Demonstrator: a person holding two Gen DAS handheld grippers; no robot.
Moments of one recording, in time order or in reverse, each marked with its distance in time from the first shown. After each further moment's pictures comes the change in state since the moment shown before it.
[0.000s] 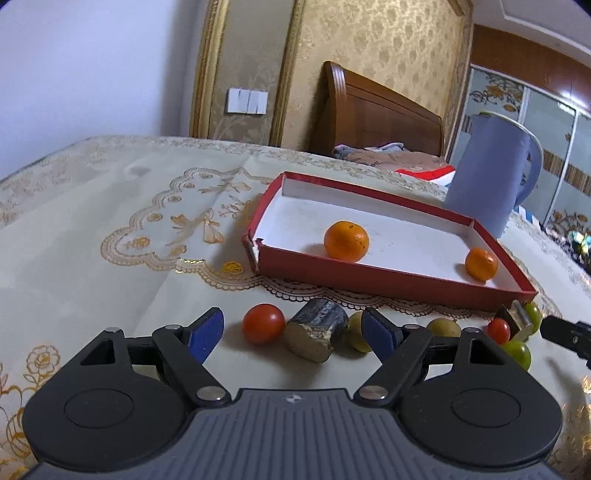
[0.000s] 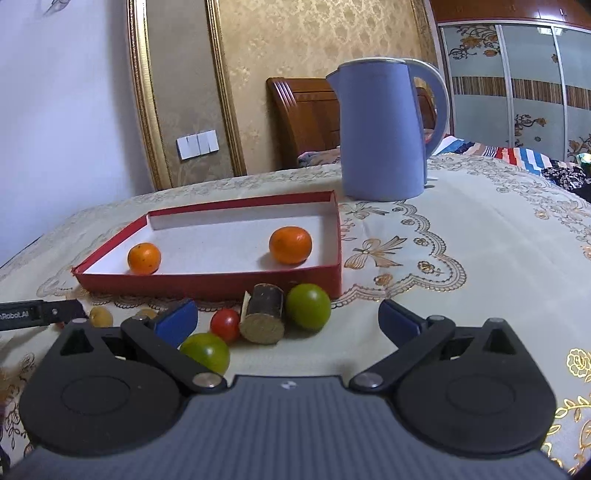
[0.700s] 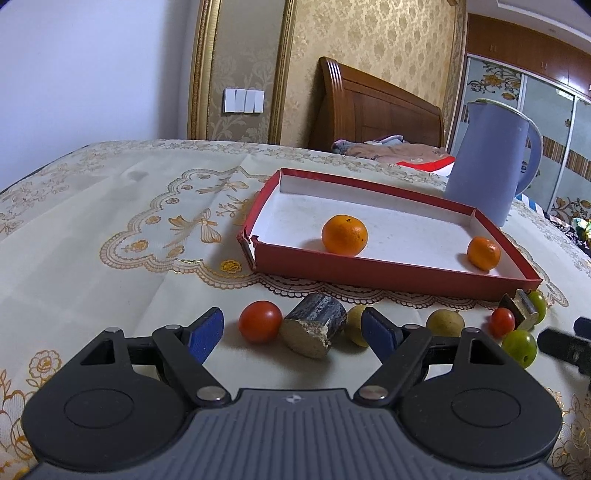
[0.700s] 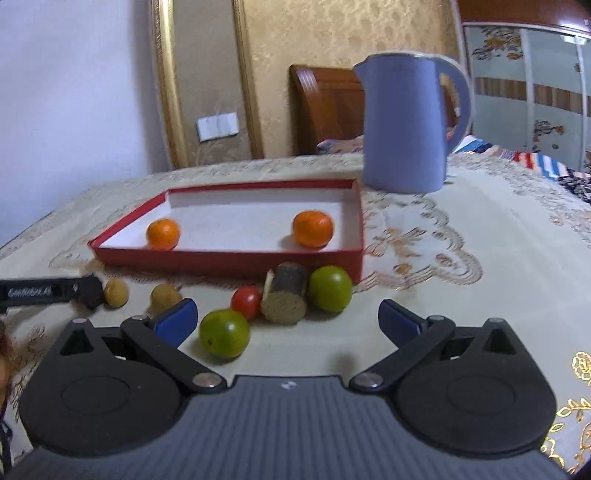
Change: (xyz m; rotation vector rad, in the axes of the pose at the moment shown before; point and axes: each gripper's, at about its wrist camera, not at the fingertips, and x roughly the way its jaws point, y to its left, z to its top) left arm 0.002 -0.004 0.000 0.028 0.012 0.020; right arm -0.002 0.015 -0.007 -0.087 0.069 0.059
